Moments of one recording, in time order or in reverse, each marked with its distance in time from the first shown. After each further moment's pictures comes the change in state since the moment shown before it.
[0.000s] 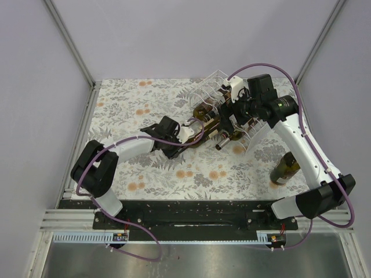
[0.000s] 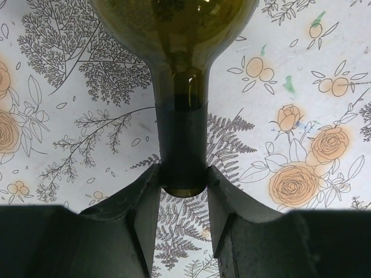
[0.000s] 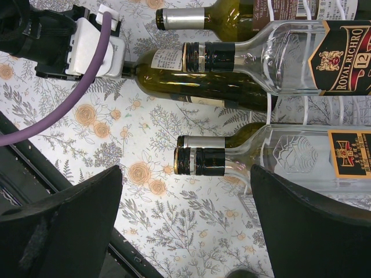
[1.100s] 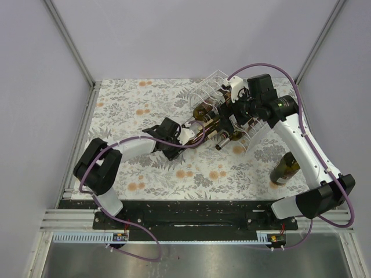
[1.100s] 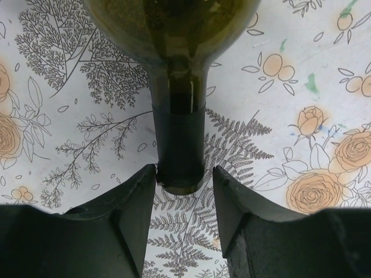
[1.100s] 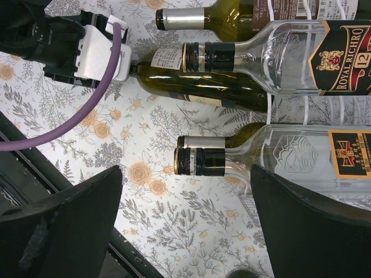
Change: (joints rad) left arm -0.003 0.026 -0.023 0.038 -0.035 0.031; right arm 0.000 0.001 0.000 0.001 0.000 0.003
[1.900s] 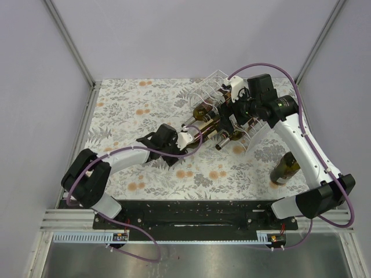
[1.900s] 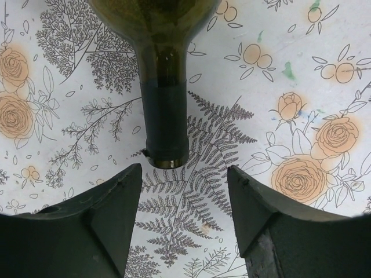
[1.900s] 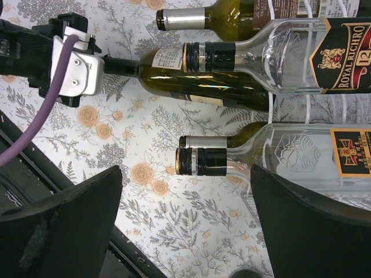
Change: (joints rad) left arm -0.042 -0.156 -0.155 0.120 -0.060 -0.019; right arm 0.000 0.000 0.000 0.000 0.000 0.015
